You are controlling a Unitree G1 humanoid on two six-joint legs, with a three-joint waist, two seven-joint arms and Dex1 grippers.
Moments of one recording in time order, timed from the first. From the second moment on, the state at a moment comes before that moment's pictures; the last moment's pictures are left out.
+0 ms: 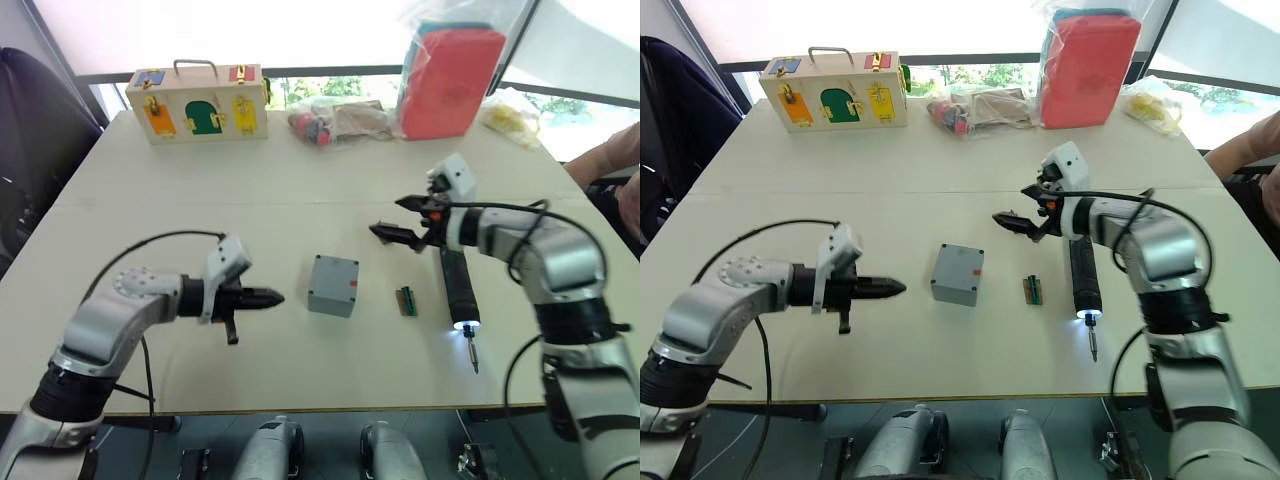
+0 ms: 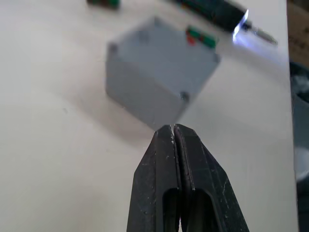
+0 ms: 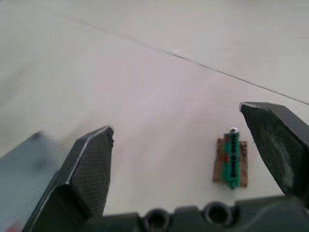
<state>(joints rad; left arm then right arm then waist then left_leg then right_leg) -0.45 0.74 0.04 -0.36 -0.59 0.90 -1.00 -0.77 -0.52 0.10 0.23 0.28 0.70 0.65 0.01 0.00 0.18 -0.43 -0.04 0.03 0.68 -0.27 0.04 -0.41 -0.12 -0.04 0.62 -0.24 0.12</state>
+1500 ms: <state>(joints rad) -0.43 0.75 0.10 -0.44 -0.74 0.96 -0.80 -0.92 -0.34 0.05 0.78 0.12 0.34 0.61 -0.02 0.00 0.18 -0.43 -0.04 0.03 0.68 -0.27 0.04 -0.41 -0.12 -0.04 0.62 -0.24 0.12</state>
